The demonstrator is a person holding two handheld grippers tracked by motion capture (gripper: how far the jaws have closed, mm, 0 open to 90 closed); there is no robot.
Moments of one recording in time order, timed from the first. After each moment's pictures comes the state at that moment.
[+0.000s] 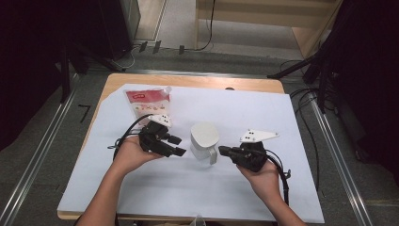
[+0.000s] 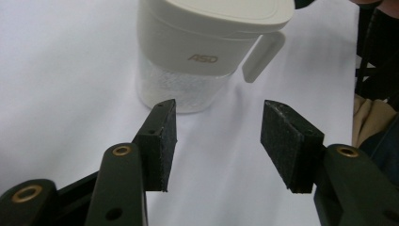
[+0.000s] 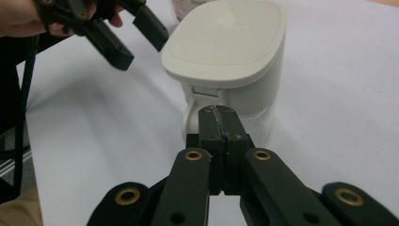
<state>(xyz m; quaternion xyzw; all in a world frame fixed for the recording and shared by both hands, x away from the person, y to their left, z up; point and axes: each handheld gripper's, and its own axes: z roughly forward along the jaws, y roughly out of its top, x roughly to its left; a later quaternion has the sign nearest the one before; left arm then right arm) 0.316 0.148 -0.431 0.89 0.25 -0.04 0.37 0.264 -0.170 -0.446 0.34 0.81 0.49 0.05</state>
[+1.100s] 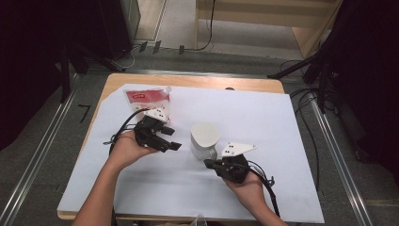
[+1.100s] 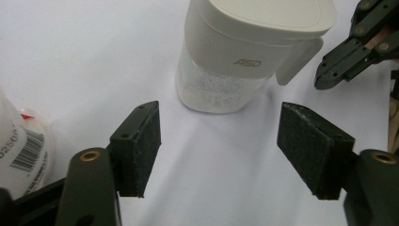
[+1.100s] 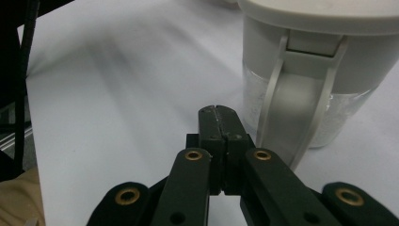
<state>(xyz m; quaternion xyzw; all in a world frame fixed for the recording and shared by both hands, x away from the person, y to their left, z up) 0.326 0.160 -0.424 0.89 0.26 0.00 0.37 0.245 -0.128 -0.476 0.31 0.83 0.46 0.04</state>
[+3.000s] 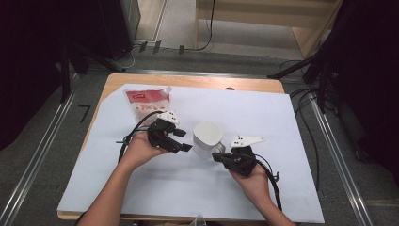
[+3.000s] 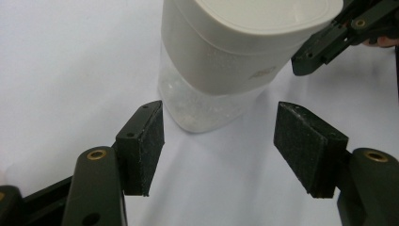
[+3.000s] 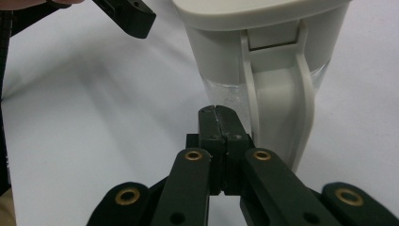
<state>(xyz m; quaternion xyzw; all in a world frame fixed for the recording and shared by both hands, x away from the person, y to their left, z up) 0.335 0.127 -0.445 0.89 0.23 -0.02 0.38 0.267 -0.150 -0.481 0.36 0.81 0.46 0.03</state>
